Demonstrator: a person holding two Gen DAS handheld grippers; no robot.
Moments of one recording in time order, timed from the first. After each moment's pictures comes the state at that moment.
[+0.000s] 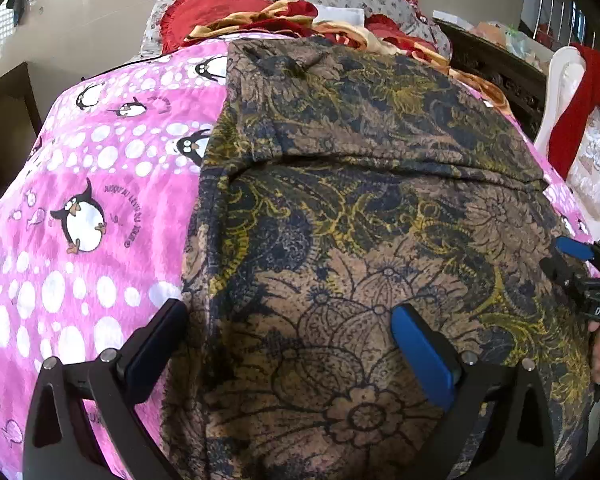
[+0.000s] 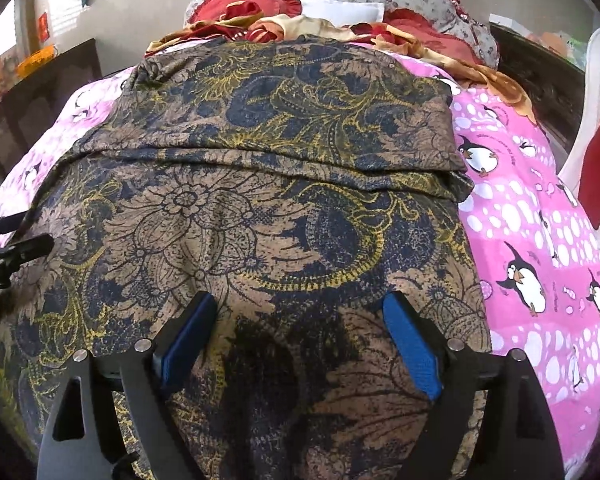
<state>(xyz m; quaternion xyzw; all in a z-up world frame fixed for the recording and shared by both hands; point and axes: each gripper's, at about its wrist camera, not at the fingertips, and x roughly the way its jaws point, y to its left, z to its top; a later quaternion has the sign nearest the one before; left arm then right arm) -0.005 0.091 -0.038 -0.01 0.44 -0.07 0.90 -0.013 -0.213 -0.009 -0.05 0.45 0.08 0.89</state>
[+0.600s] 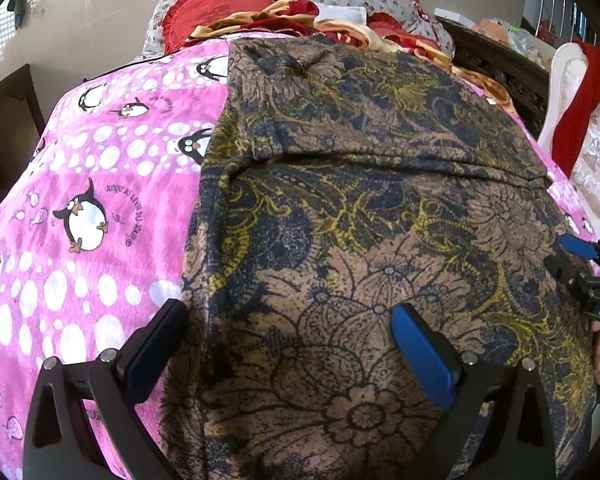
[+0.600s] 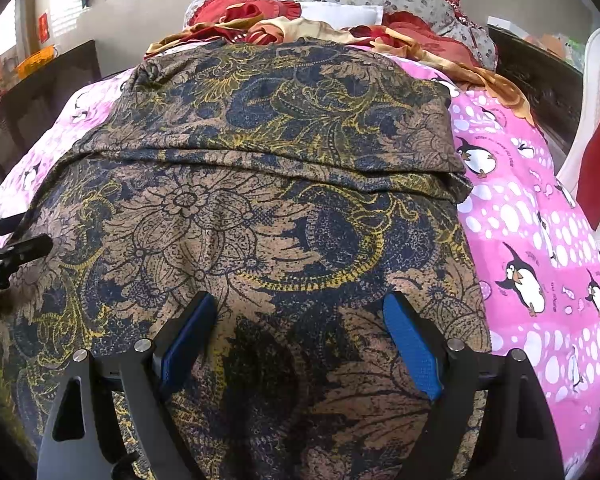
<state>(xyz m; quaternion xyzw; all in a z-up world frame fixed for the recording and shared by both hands) -0.004 0.087 -0.039 0.00 0.44 -0.06 0.89 -0.013 -0.213 -0.009 -0.05 0.45 0.08 0.89</state>
